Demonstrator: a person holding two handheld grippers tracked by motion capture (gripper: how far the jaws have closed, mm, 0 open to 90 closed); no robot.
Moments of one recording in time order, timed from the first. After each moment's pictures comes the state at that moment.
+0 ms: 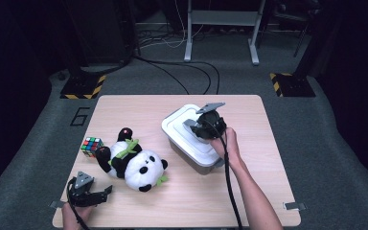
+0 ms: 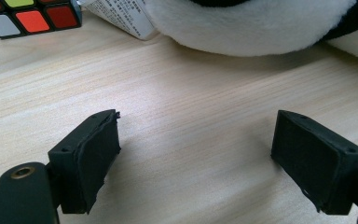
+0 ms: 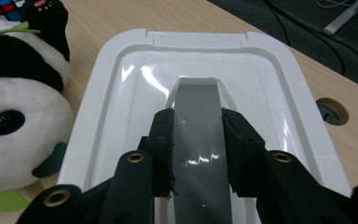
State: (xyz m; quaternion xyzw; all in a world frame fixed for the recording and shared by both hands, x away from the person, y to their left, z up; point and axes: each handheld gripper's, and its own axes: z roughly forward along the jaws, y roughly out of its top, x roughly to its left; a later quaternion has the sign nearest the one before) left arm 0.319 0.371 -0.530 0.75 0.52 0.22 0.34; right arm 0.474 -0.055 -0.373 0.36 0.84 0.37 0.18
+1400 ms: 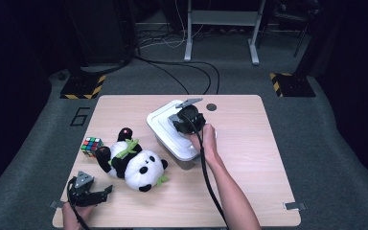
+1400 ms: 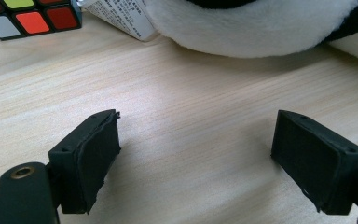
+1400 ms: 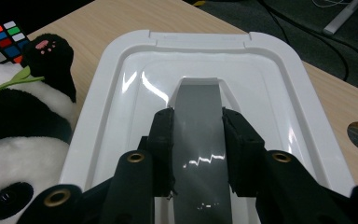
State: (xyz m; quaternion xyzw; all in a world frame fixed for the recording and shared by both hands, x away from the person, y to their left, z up) left arm 0.320 0.371 -0.531 0.75 0.52 0.23 0.34; right arm 0.492 0.004 -0.376 0.38 0.83 0.38 0.19
